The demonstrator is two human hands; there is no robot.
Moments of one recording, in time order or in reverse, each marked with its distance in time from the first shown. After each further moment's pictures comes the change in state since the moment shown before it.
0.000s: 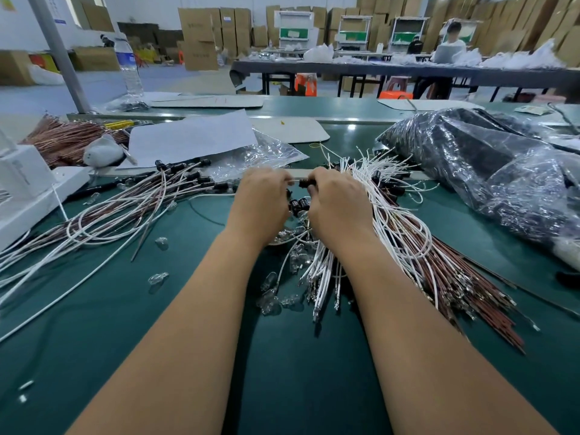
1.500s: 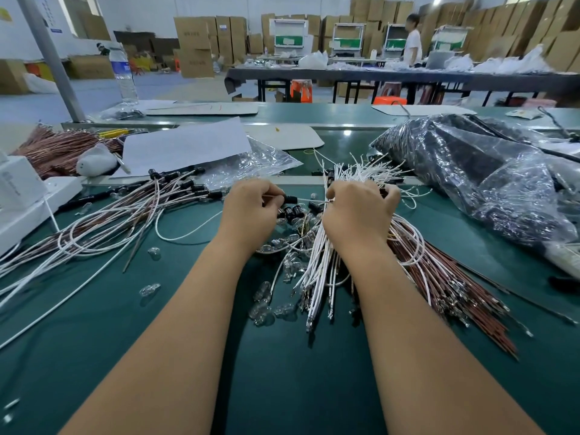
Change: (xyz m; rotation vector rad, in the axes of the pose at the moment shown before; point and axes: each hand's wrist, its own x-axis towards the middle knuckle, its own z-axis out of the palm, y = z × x) left_hand -0.003 -0.002 -0.002 -0.292 -0.073 -0.224; right_hand -0.002 0.015 -0.015 -0.189 -0.033 0.238
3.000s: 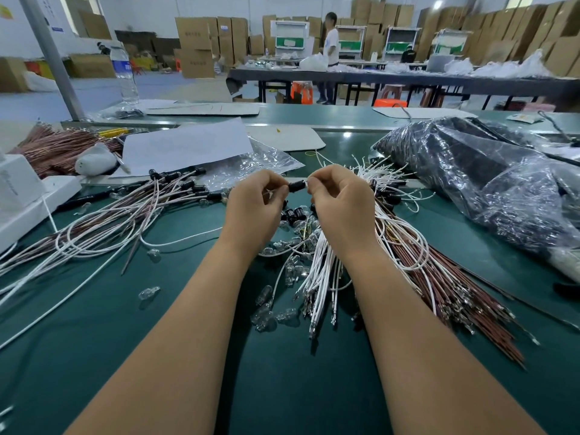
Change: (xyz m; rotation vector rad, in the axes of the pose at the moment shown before) left_hand -0.001 0.006 0.002 -0.203 0.079 0.014; right_hand 0.001 -0.013 0.006 0.883 0.092 -0.032
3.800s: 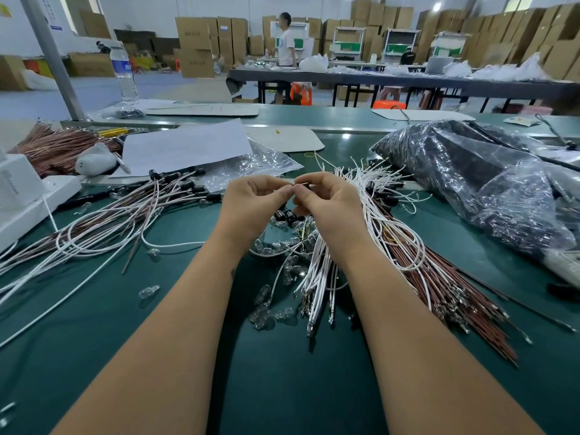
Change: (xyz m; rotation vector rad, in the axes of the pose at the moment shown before) left_hand 0.002 0.013 -0.010 -0.397 -0.080 -0.202; right_hand 0.000 -0.010 0.001 0.448 -0.198 0.266
